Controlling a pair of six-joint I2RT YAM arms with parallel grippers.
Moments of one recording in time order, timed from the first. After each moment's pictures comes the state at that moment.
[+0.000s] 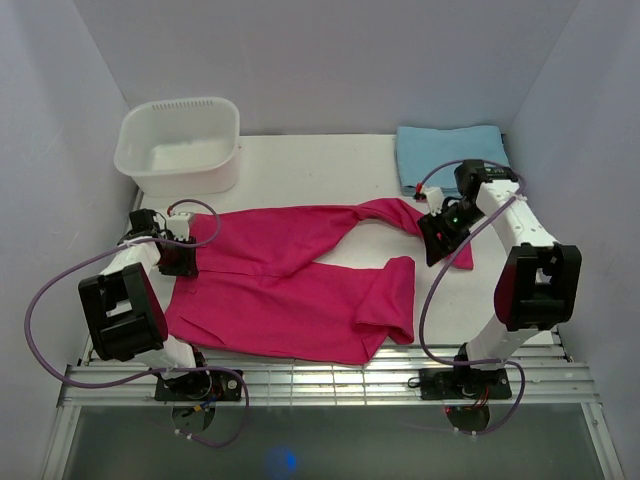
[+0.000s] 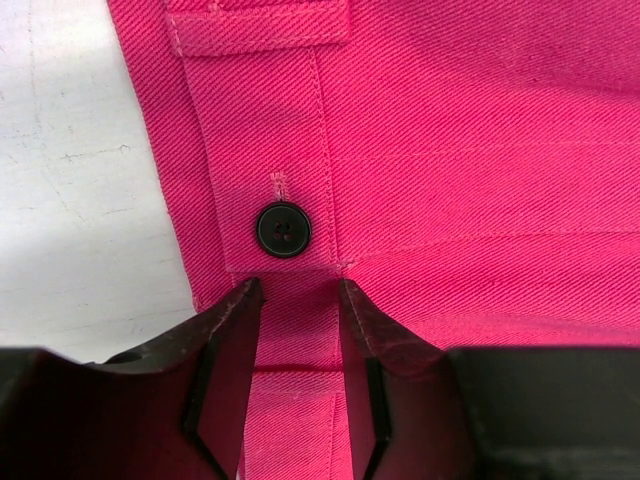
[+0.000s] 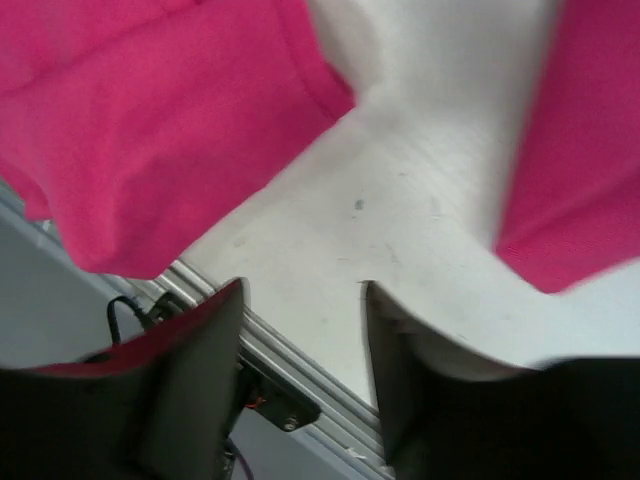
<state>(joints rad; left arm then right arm) 0.33 1.52 0.84 -0.50 0.31 0.42 0.04 1.66 1.45 -1.27 -0.39 -0.64</state>
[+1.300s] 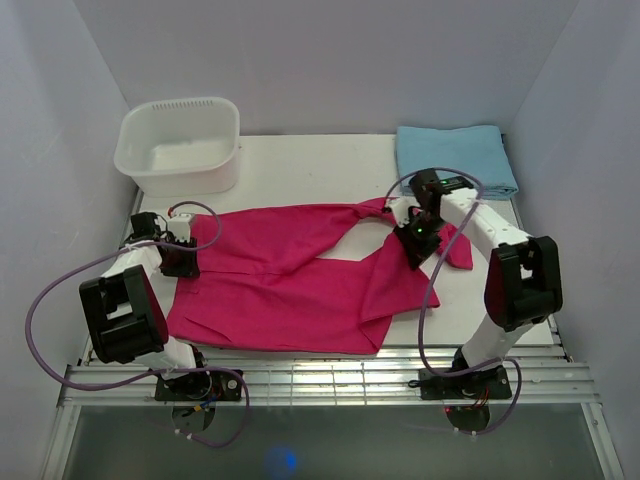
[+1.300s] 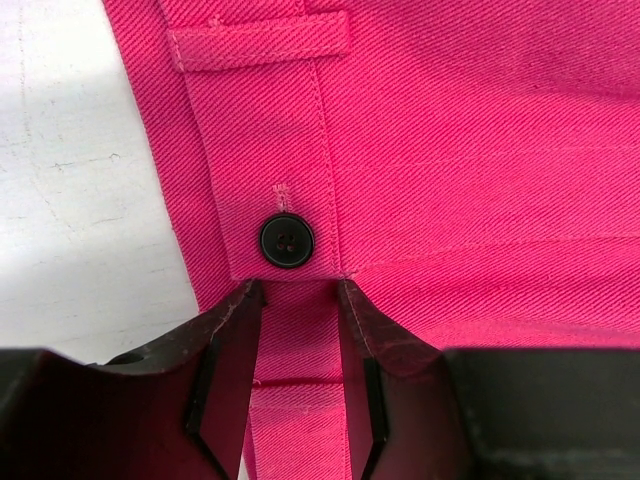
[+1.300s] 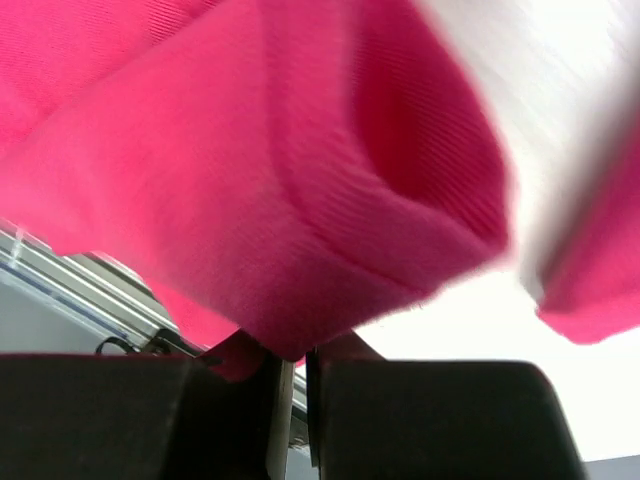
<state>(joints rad) 0.33 1.50 0.80 -0.44 0.32 0.41 0.22 1.67 1.29 -1.11 -0.30 -0.46</state>
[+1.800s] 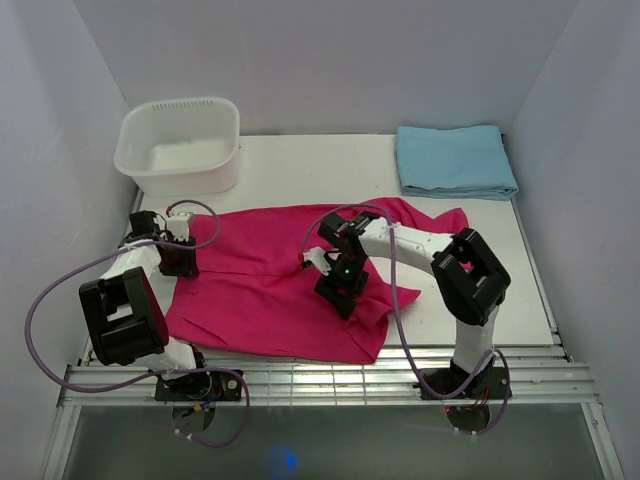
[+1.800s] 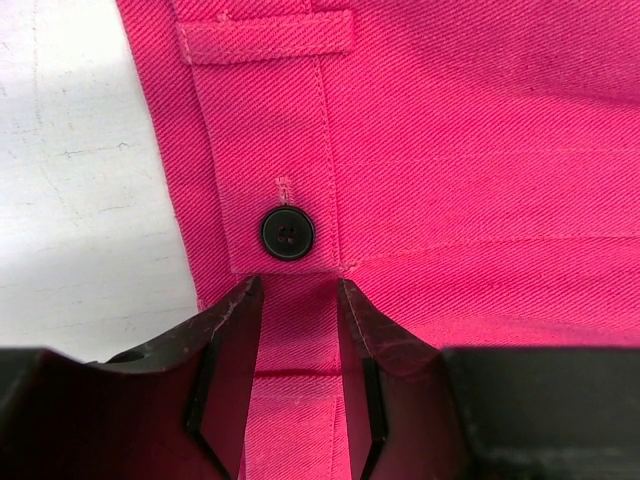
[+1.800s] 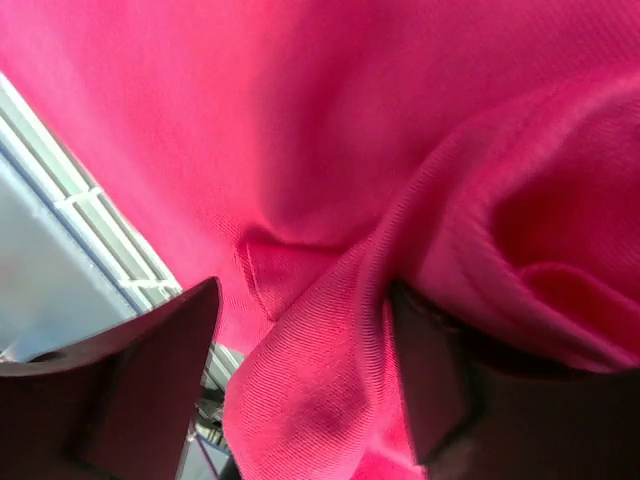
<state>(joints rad) 0.33 1.49 0.80 -0.46 0.31 0.39 0.84 1.90 1.36 -0.99 -0.41 -0.36</state>
